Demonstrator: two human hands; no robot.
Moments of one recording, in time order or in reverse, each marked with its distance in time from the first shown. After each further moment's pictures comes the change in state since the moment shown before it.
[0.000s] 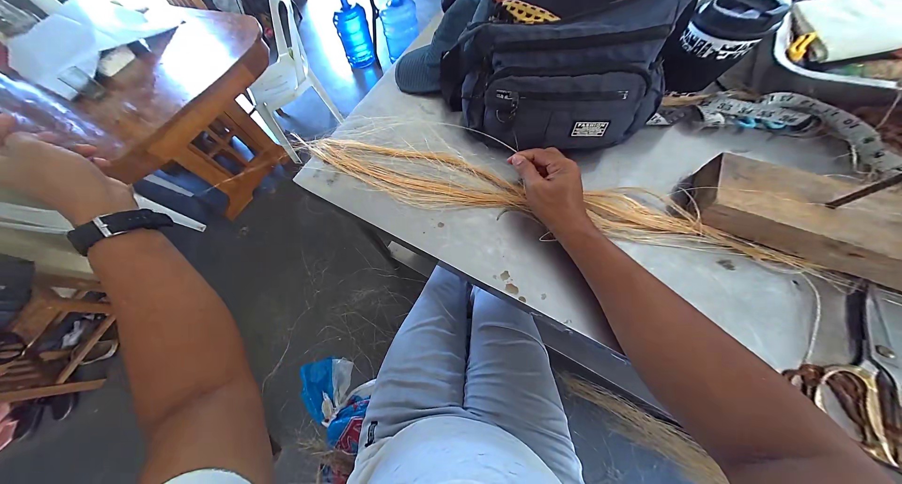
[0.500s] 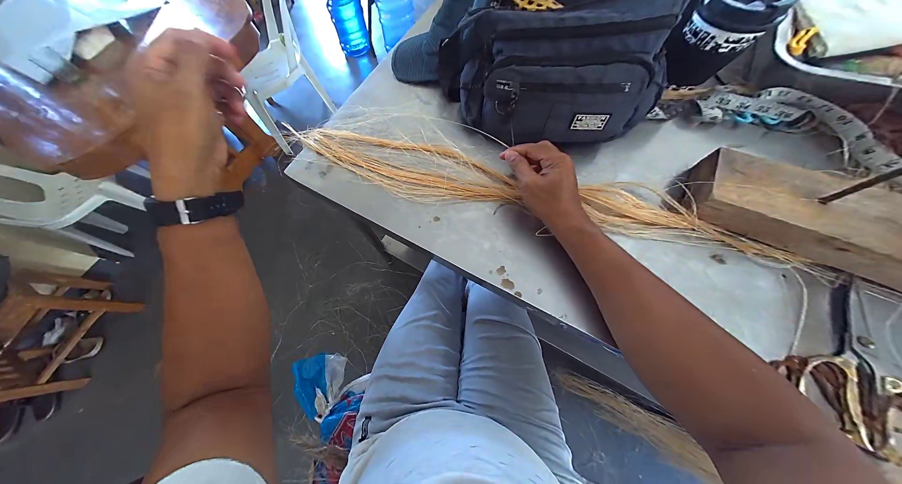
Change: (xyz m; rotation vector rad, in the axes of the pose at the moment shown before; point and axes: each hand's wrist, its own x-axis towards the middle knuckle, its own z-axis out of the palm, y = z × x) left_hand -0.101 0.056 0.078 -0.079 -0.827 0.163; right_hand 0.002 -0.002 0.001 0.000 -0.043 -0.035
